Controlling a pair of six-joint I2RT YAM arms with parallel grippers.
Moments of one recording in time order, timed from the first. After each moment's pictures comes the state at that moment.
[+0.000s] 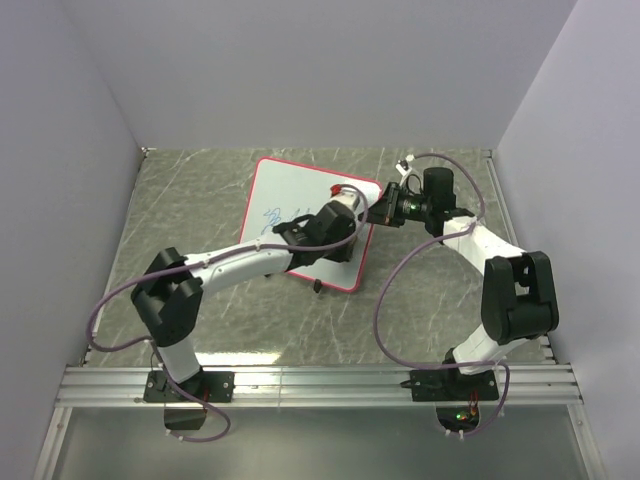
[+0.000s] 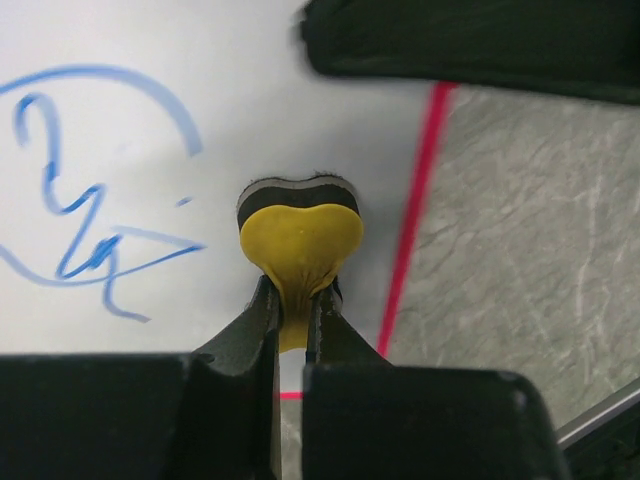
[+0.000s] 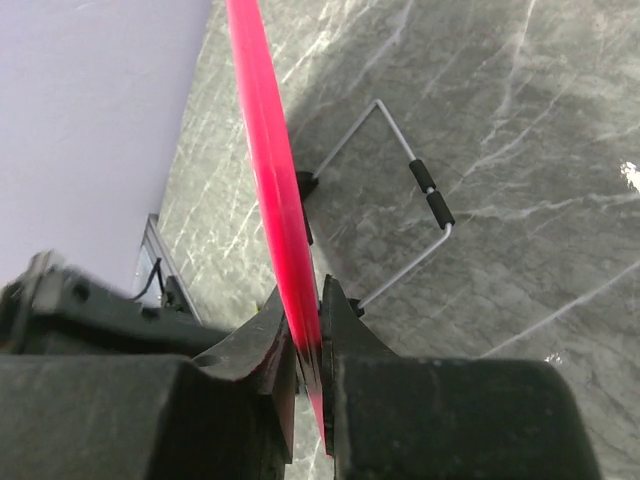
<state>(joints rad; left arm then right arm) -0.93 1.77 1.39 -0.37 -0.21 -0.52 0.16 1.60 1.00 0.03 -0.82 0.50</state>
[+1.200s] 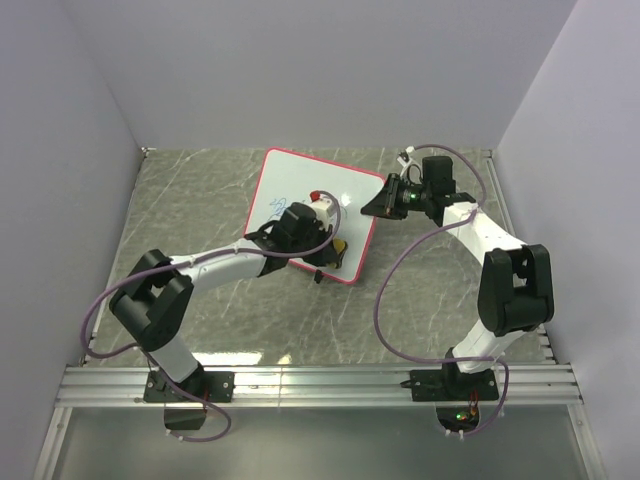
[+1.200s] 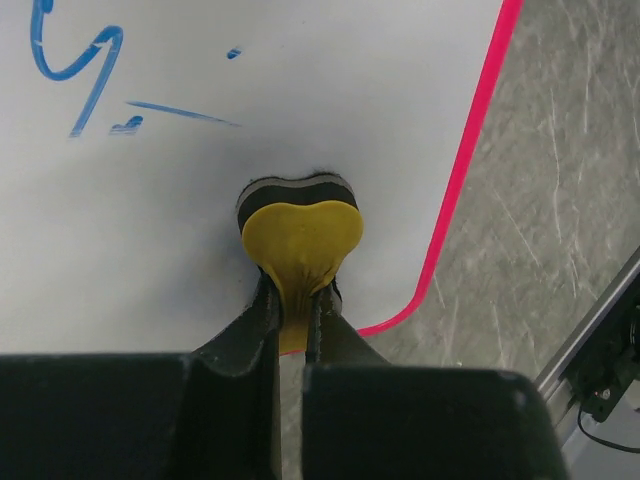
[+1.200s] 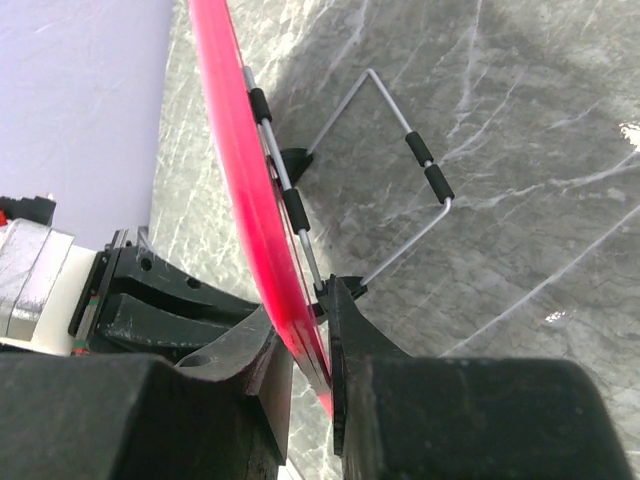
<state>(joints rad) -0.75 1.64 1.03 -0.01 0.17 -0.40 0.16 1.65 1.16 -0.19 -0.76 0.48</state>
